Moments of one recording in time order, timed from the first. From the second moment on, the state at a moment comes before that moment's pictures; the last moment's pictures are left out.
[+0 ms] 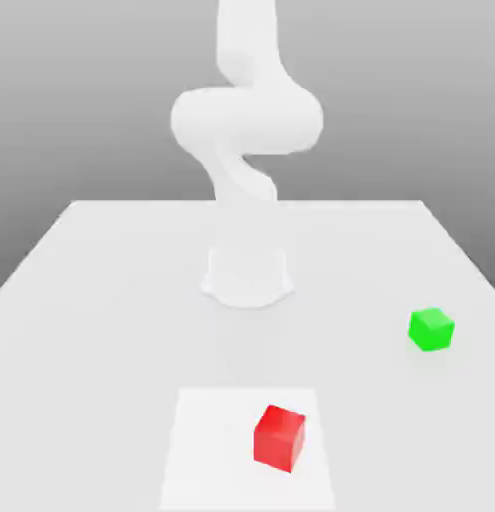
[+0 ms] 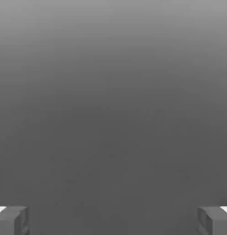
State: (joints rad) arm 0.04 -0.71 -0.03 -2.34 -0.01 2.35 0.70
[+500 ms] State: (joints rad) arm 0.24 -0.17 -0.16 -2.56 0.02 2.62 0.04
